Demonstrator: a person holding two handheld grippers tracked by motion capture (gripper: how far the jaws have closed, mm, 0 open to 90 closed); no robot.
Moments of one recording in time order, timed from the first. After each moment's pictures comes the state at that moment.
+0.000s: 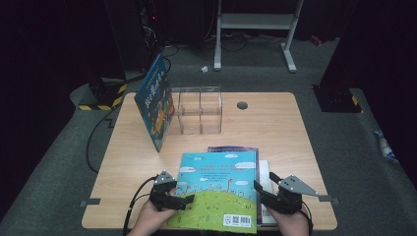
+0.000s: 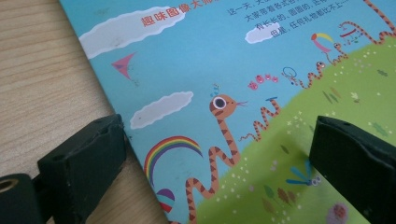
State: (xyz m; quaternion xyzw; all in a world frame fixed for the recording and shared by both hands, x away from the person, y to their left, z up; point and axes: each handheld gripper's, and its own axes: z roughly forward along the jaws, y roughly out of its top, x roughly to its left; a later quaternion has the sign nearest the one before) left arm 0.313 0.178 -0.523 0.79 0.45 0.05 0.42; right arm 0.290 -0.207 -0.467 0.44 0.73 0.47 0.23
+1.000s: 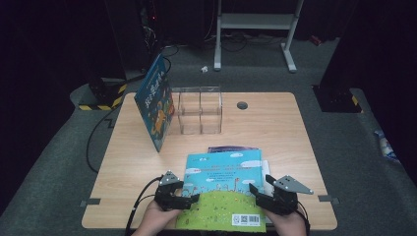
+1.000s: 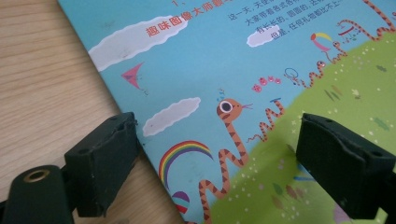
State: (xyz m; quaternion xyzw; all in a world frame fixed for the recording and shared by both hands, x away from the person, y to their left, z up) left arm 0.312 0.159 -0.521 0.78 0.44 0.05 0.43; right arm 0.292 -0.199 -0.470 0.45 0.74 0.45 0.20
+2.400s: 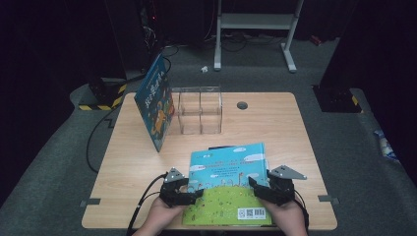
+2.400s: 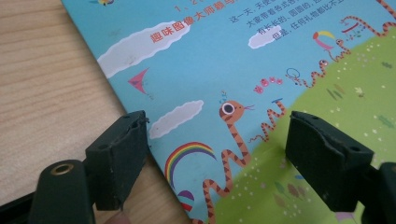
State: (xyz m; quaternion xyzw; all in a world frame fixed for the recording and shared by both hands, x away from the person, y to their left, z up) left arm 0.324 0.149 -0.518 0.78 0.45 0.07 0.44; right arm 0.320 -0.191 -0.460 0.47 0.76 0.41 0.19
